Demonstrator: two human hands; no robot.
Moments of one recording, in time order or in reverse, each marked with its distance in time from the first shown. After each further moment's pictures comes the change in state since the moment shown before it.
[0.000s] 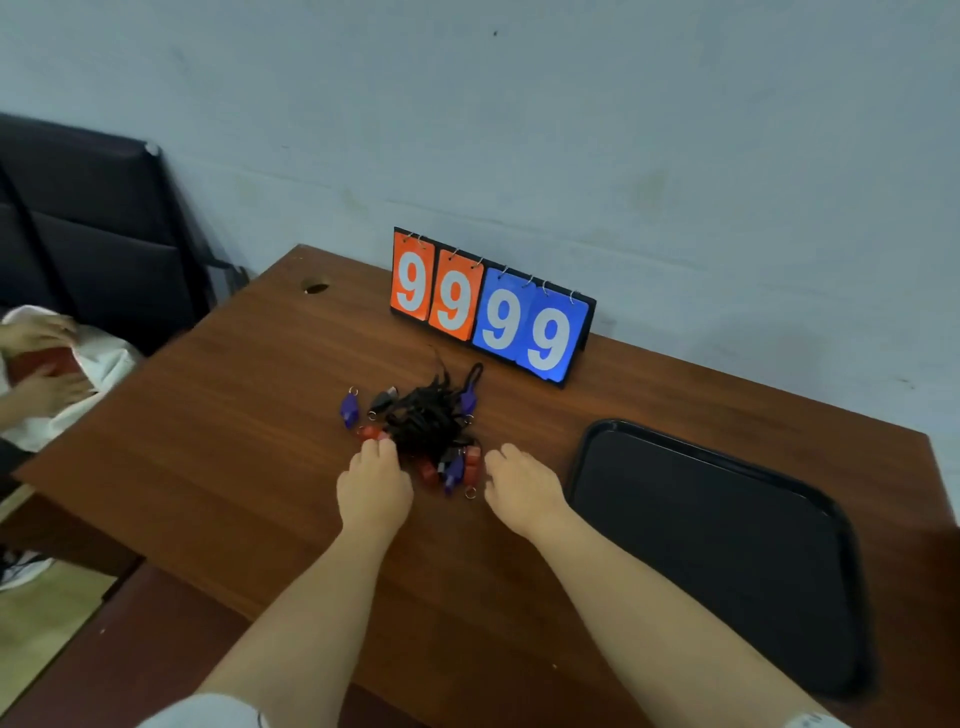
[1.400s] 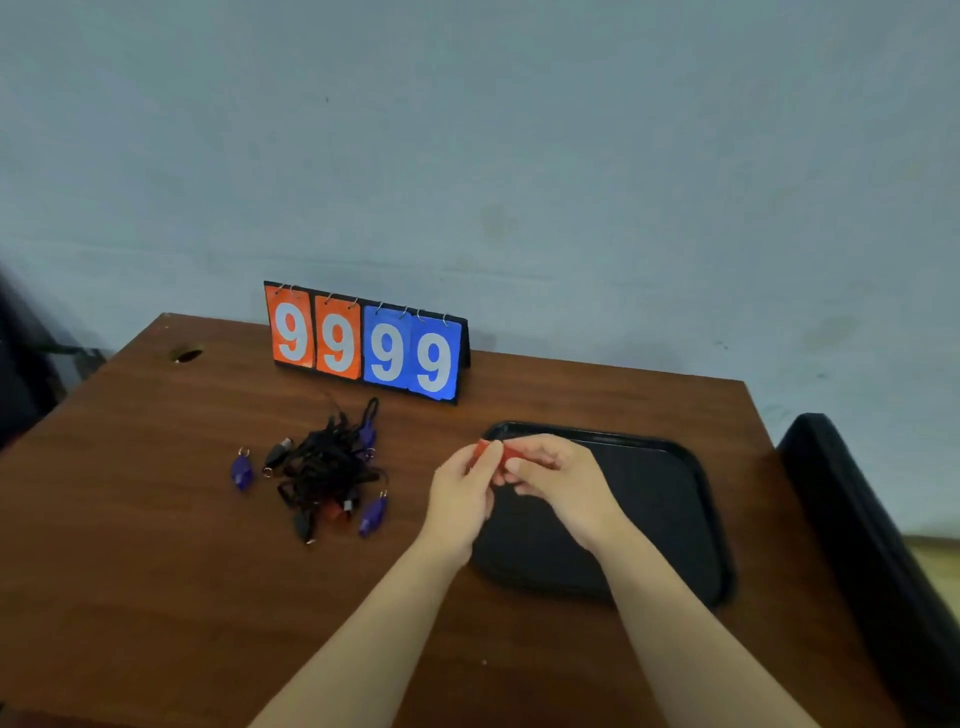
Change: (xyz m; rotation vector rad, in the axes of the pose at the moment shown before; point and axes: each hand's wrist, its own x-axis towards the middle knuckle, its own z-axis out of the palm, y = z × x) left_hand -0.097 0.172 -0.047 -1.305 -0.523 0.092; right_hand -0.131 0.068 -0.083 1.254 0.376 0.275
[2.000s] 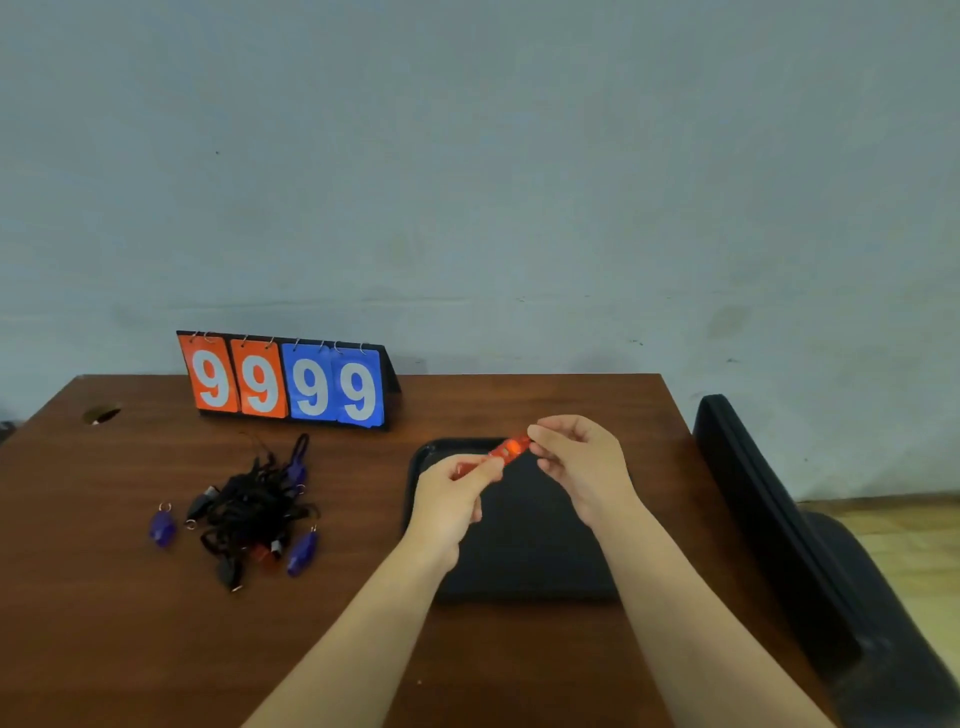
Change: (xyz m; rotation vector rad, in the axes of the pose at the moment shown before) left_hand -0.012 0.012 0.082 0.193 -0.038 -0.037; right_hand -0.026 -0.015 -0.095 0.318 0.432 0.108
